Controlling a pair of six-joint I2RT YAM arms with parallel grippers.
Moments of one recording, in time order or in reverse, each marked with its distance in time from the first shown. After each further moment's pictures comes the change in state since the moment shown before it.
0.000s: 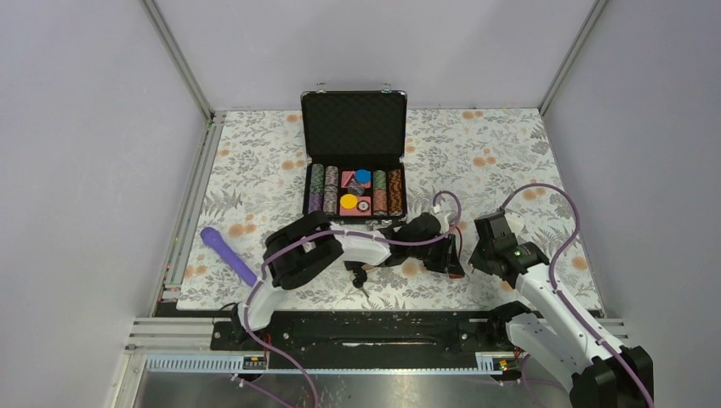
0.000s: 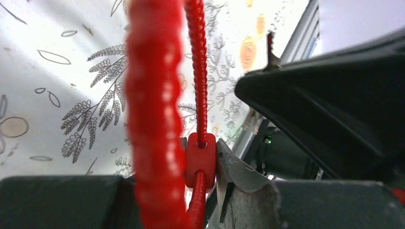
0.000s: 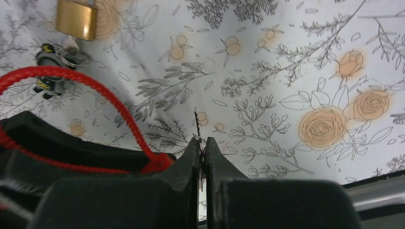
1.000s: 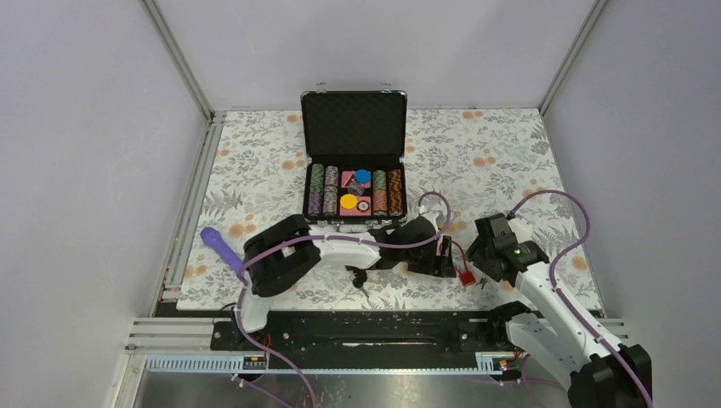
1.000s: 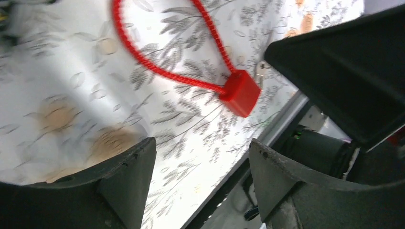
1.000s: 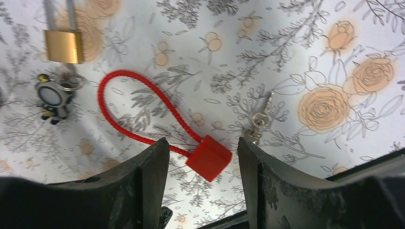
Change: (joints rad) left arm -0.035 -0.101 -0.039 -0.215 -0.177 -0.018; right arm -0.012 0.010 -0.012 -0.058 0.036 0.194
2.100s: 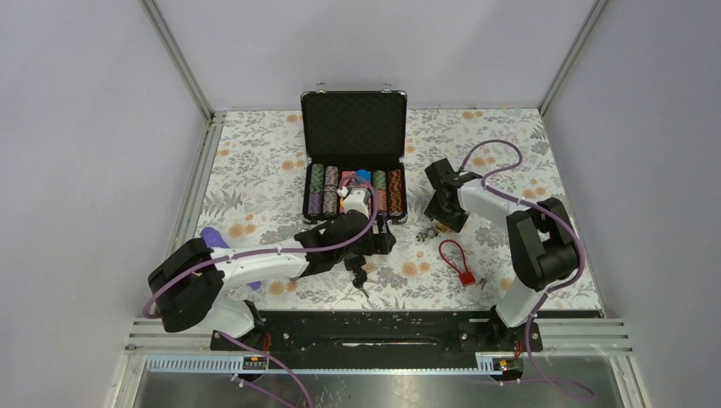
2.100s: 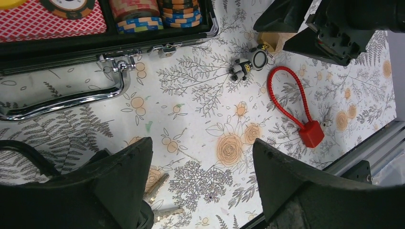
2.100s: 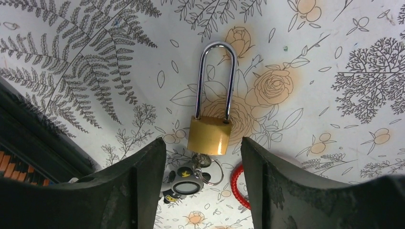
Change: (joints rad) left arm 0.140 -0.595 -0.478 -0.048 -0.436 0.090; right arm 0.085 0.865 0.527 0.181 -0.011 0.024
